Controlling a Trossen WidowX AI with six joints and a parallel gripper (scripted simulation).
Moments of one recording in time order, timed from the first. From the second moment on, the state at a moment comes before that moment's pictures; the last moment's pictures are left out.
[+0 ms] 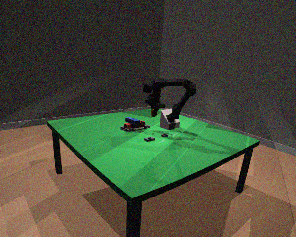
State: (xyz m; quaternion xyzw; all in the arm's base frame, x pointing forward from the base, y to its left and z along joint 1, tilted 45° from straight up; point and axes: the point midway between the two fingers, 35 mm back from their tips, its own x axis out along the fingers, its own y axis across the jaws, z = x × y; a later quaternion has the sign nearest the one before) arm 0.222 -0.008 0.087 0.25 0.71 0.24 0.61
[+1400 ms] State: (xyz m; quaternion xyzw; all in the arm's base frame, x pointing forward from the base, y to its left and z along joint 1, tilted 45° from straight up) arm 0.229 -0.080 -0.024 0.21 0.69 0.31 0.62
